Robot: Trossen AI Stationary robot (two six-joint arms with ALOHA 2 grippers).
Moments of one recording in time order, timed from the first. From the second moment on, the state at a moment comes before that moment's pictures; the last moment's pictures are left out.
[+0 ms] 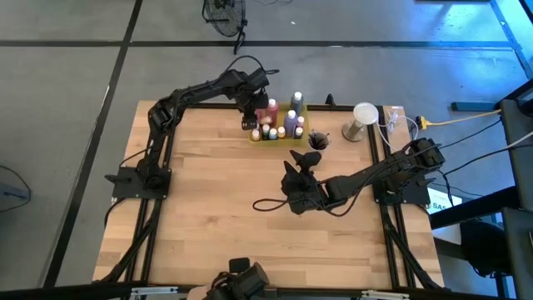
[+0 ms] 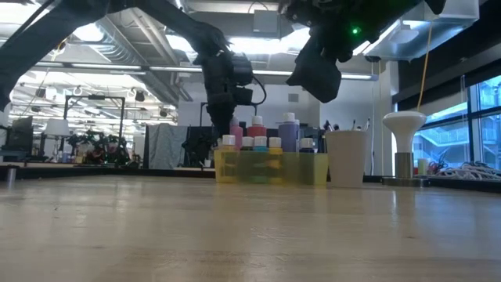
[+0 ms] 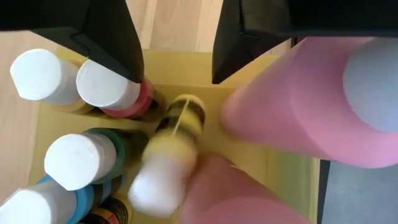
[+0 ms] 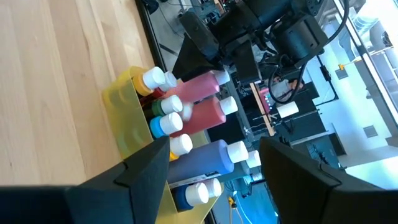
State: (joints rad) left arm 0.66 2.10 1.84 -1.07 0.11 0.49; right arm 0.35 1.71 1.05 -0.16 1.28 -0.24
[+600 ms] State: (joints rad) left arm 0.66 2.09 1.84 -1.07 0.08 0.49; right arm 0.35 1.71 1.05 -0.16 1.28 -0.24
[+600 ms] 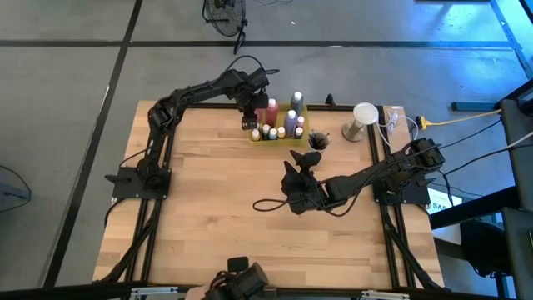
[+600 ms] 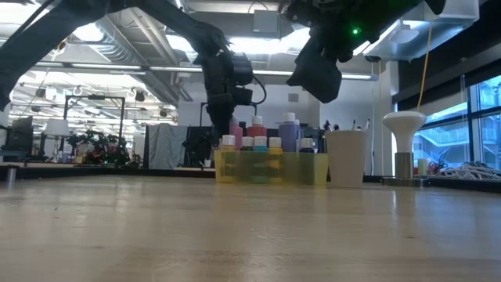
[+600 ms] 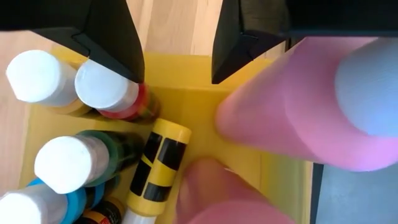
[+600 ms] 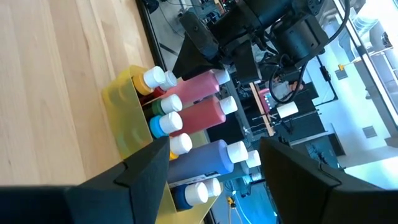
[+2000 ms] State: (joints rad) left arm 0.68 1.30 1.87 -1.52 0.15 0.38; right arm 0.31 1.57 1.05 -0.42 1.20 -0.08
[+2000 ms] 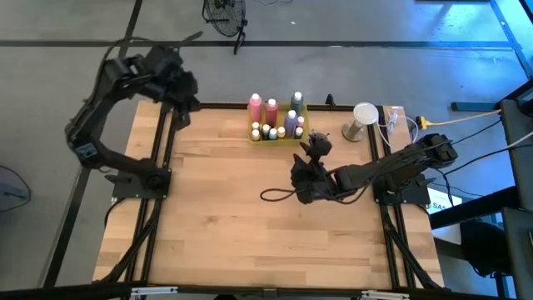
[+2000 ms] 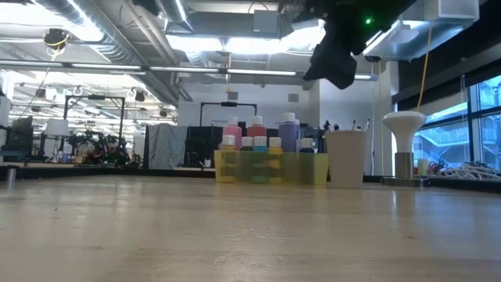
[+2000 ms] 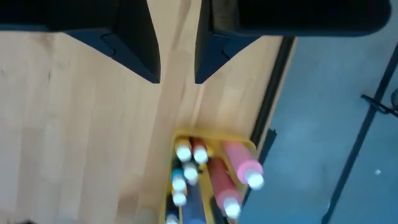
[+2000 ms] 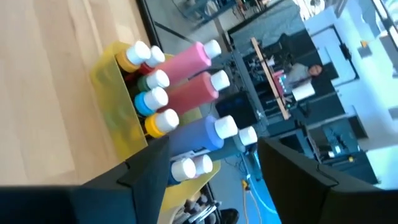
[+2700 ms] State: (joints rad) left arm 0.68 0.56 1.03 -1.17 0.23 0.46; right arm 0.19 1.26 1.05 -0.85 0.94 0.13
